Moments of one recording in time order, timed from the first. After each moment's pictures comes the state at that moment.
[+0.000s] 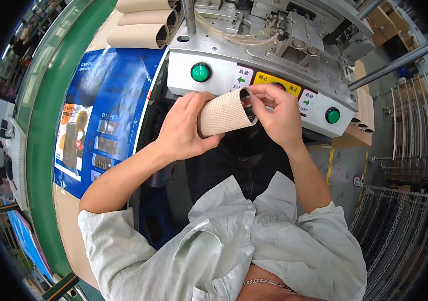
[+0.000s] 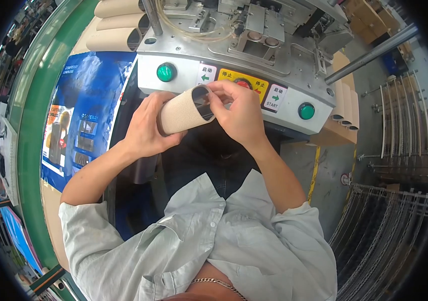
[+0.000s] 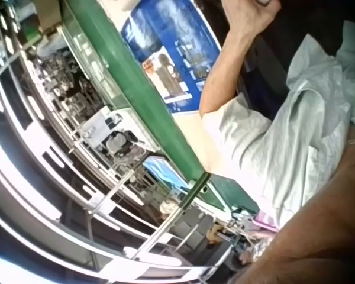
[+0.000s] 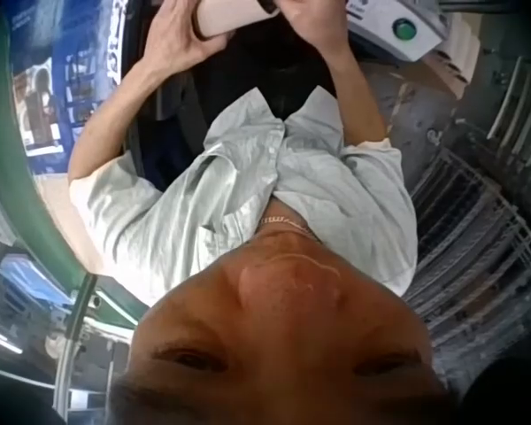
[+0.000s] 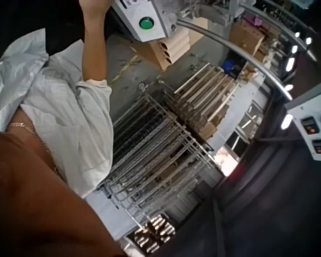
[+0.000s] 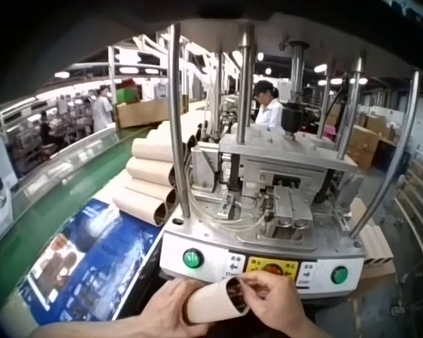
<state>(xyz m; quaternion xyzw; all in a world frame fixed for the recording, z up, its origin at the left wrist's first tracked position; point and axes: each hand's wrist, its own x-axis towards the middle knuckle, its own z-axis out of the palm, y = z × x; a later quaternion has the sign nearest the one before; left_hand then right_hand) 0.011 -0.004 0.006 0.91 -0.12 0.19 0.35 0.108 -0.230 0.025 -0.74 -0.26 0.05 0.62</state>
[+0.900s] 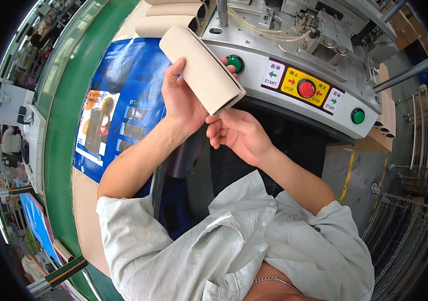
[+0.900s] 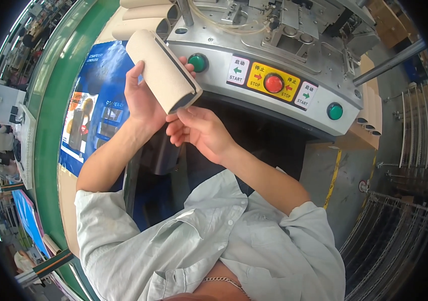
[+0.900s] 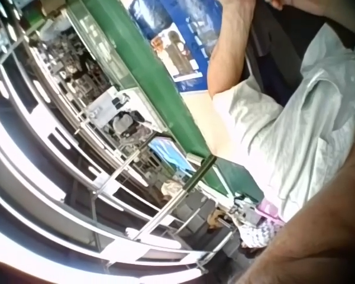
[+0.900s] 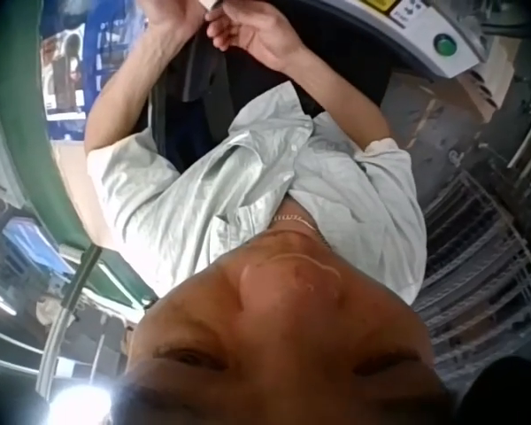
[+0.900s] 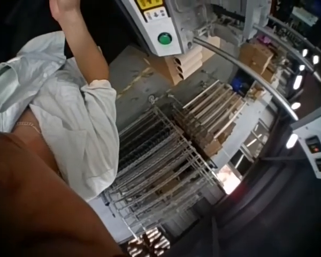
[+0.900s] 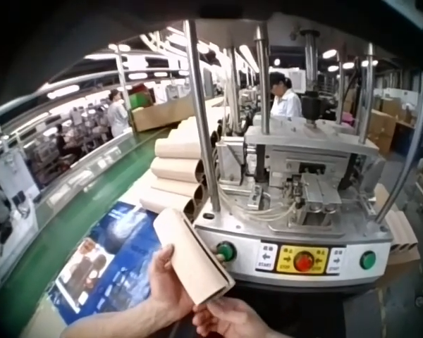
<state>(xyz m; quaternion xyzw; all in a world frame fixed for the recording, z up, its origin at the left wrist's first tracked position) 0.032 0.030 0.034 0.23 0.07 0.01 0.97 0.041 -0.146 -0.014 -0.30 -0.11 0.48 0.81</state>
